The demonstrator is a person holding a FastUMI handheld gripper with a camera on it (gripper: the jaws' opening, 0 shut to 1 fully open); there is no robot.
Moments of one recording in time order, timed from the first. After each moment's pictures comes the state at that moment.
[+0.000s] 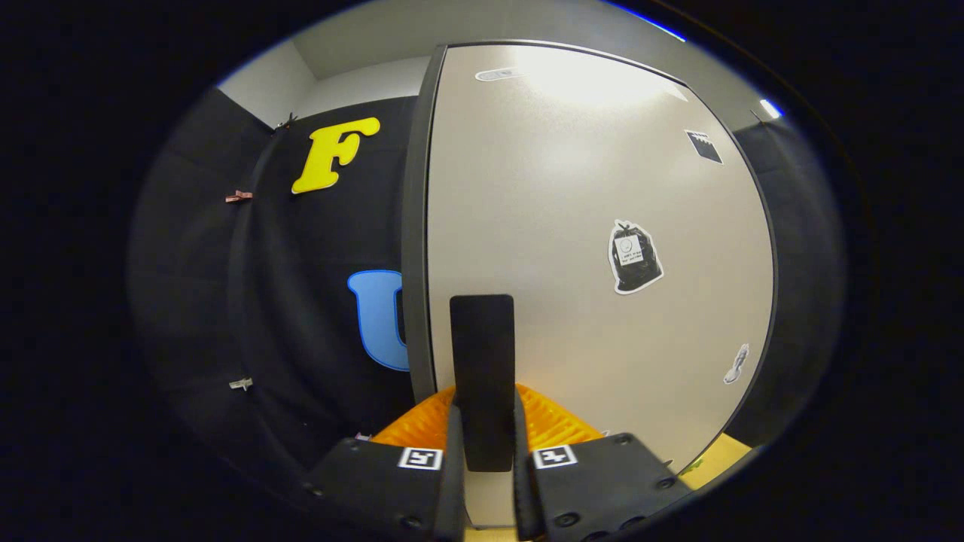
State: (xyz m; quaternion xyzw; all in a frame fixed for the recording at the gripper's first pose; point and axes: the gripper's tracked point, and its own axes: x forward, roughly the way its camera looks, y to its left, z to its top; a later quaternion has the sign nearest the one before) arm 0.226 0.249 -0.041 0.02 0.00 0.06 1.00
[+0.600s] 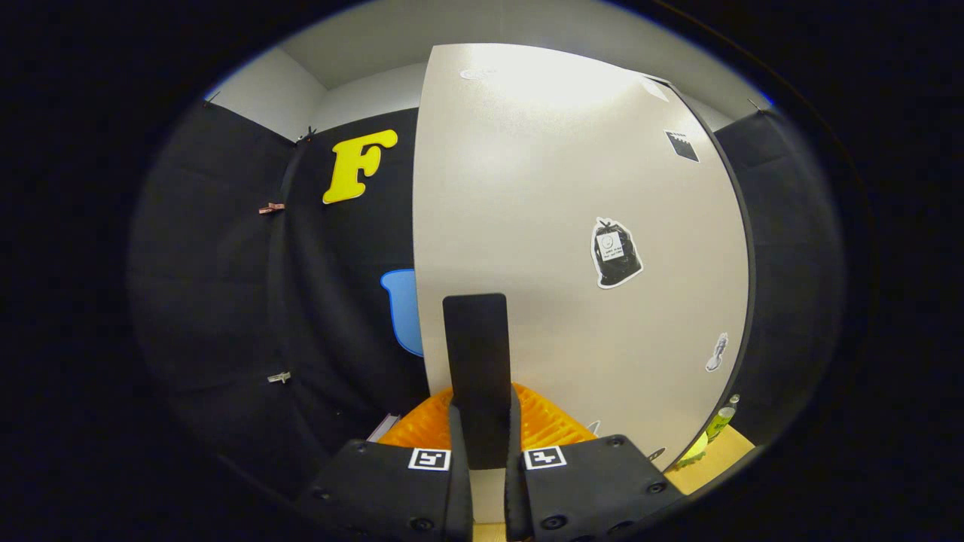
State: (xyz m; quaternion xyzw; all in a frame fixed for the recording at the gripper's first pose) arm 0.157 0.241 -0.026 0.05 0.02 0.12 0.99
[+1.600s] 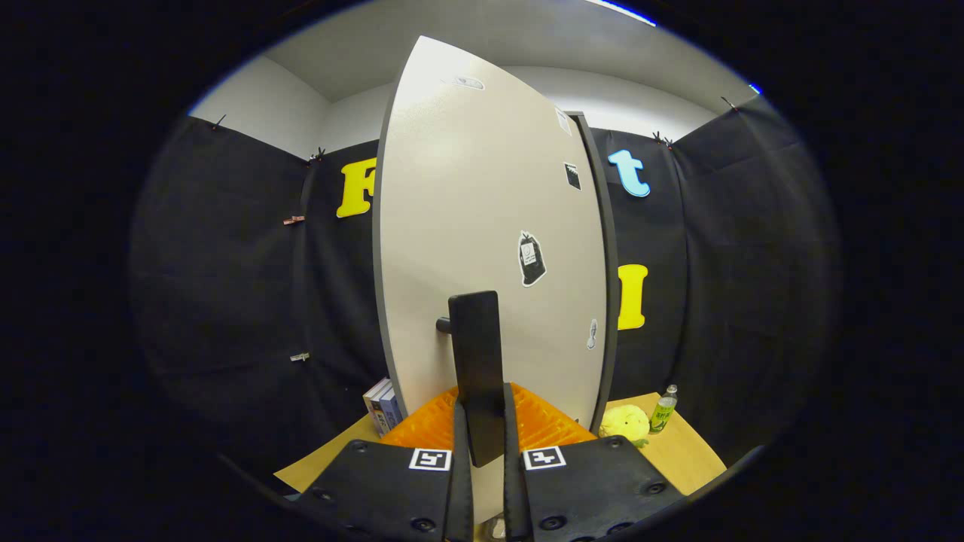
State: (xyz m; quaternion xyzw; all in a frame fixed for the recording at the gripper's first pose) arm 0.033 0.113 -0.012 0.05 0.02 0.13 0.99
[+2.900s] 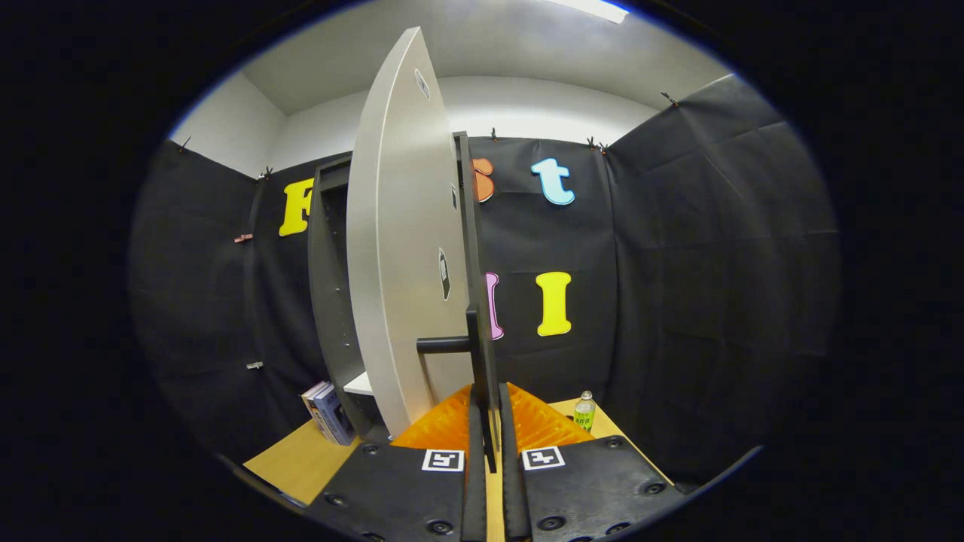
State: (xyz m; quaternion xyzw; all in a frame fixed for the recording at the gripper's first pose) arm 0.021 -0.066 -0.006 0.07 0.00 0.06 1.00
